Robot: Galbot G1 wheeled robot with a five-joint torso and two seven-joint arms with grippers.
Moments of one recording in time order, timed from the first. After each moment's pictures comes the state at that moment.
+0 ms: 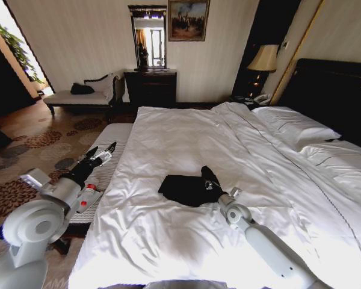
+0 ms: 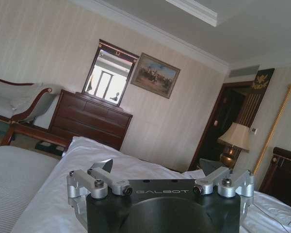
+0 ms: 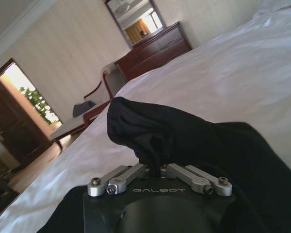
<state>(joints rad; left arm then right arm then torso) 1.28 -1.04 -0.88 -2.37 -1.15 0.52 -0.21 -0.95 0.95 0.00 1.59 1.14 0.02 0.06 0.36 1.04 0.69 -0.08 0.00</state>
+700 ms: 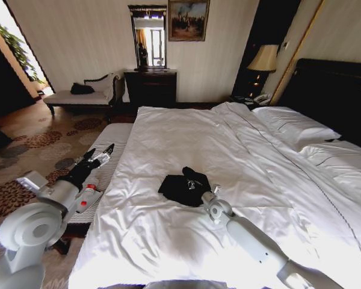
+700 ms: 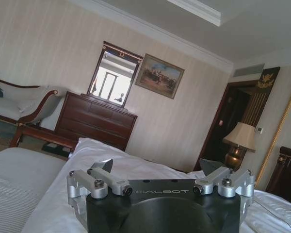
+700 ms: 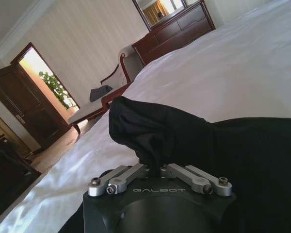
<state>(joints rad) 1.32 -1.04 -0.92 -2.39 -1.16 0.52 -0.21 -0.80 1.05 -0.16 1.50 1.14 -0.01 0.08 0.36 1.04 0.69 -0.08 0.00</state>
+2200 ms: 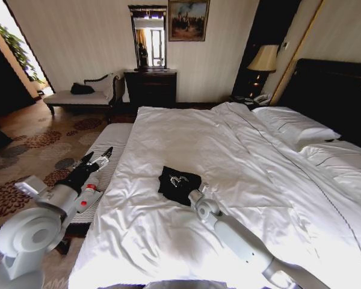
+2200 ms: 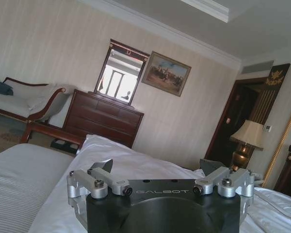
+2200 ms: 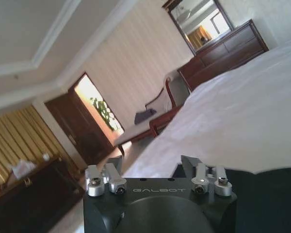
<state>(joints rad) 1.37 -1.06 -0.94 -2.40 -1.13 0.52 -0.21 -0.80 1.13 -0.18 1.54 1.09 0.10 -0.03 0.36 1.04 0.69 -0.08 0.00</state>
